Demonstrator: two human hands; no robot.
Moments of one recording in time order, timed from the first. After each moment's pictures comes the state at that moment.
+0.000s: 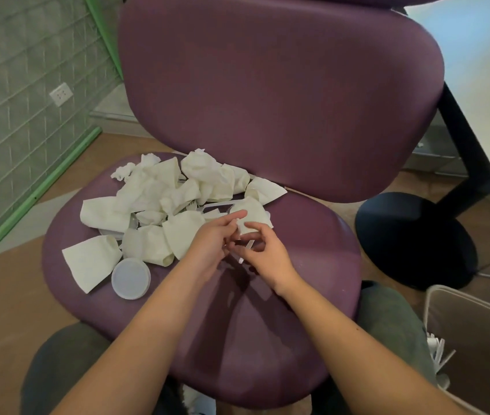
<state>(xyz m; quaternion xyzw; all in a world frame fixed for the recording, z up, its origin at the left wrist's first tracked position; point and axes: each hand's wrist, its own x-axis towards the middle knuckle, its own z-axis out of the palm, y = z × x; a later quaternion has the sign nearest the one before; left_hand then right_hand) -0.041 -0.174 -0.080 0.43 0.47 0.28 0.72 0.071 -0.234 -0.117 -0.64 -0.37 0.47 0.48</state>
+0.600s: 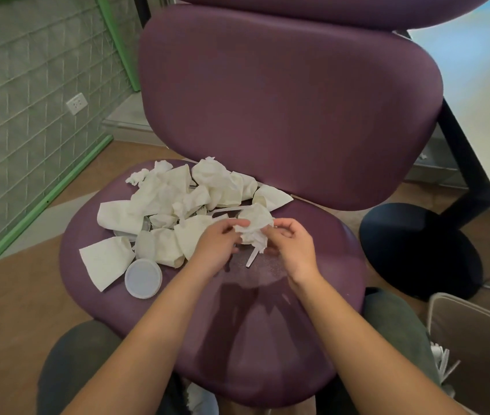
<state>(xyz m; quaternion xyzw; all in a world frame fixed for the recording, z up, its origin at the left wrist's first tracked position) -0.050 -0.180 -0.063 0.55 0.54 0.27 0.57 0.082 -0.233 -0.088 -0.60 -0.22 0.47 0.62</state>
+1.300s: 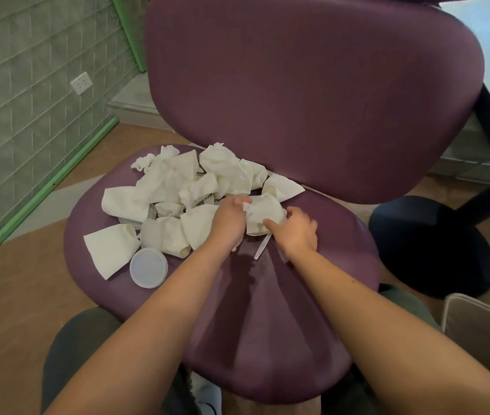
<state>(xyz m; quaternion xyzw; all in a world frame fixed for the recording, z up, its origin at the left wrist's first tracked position) -0.030 -0.145 -0.079 0.62 0.60 0.23 0.44 0.096 -0.183 -0.127 -0.86 -0.38 0.25 0.23</state>
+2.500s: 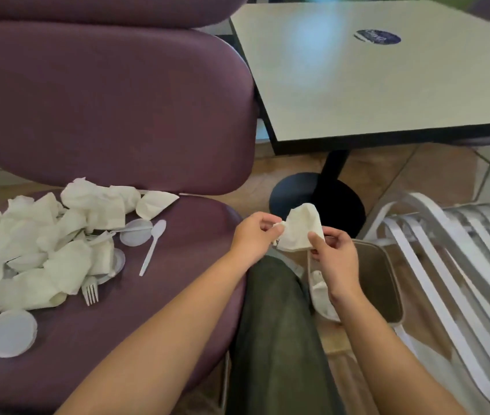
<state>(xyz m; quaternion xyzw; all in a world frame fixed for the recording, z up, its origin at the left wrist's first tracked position) 0.174 -0.300 -0.079 0.73 0.37 0.14 0.56 0.254 -0.438 -0.077 -0.76 -0.06 0.21 0.62</state>
